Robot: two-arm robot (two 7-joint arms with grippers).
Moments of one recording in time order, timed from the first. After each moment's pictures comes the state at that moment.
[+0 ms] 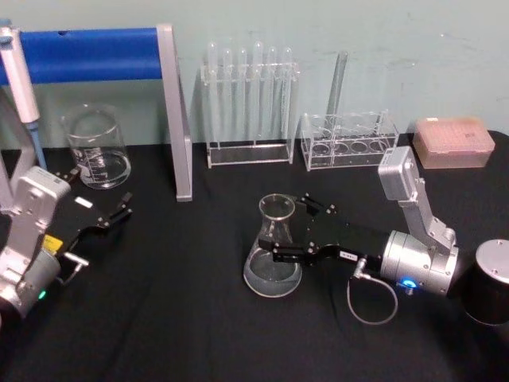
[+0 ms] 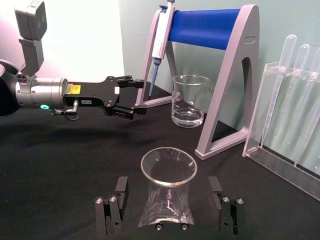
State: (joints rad) left arm -0.20 0.60 0.45 -1.41 -0.25 -0.12 0.03; right arm 0.39 0.46 -0.55 -1.28 0.49 -0.08 0.72
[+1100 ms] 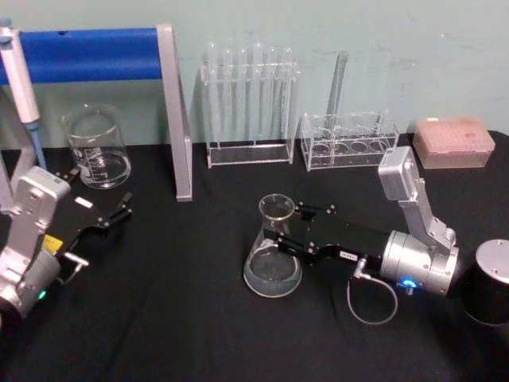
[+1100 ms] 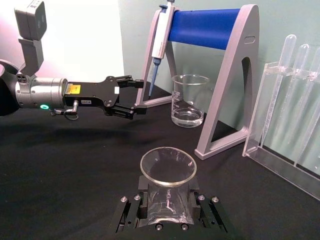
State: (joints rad) left arm -0.20 0.60 0.45 -1.41 -0.25 -0.12 0.03; right arm 0.39 0.46 -0.55 -1.28 0.49 -0.08 0.72
